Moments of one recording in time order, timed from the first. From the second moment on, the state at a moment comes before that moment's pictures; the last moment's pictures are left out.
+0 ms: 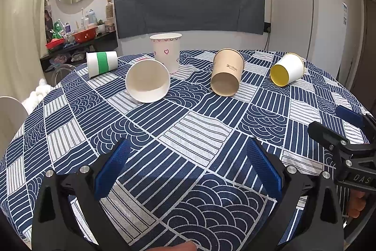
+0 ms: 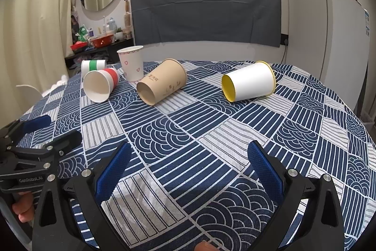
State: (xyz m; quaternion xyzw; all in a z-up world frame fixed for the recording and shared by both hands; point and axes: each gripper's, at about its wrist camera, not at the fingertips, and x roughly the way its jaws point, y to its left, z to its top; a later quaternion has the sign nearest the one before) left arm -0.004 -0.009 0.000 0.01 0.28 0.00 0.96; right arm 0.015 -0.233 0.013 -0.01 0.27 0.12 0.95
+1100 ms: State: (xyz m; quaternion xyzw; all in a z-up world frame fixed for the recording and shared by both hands) left arm 0.126 -0.054 0.038 0.03 0.39 -0.08 0.92; right arm 0.092 -0.281 0.070 0.00 0.31 0.14 0.94
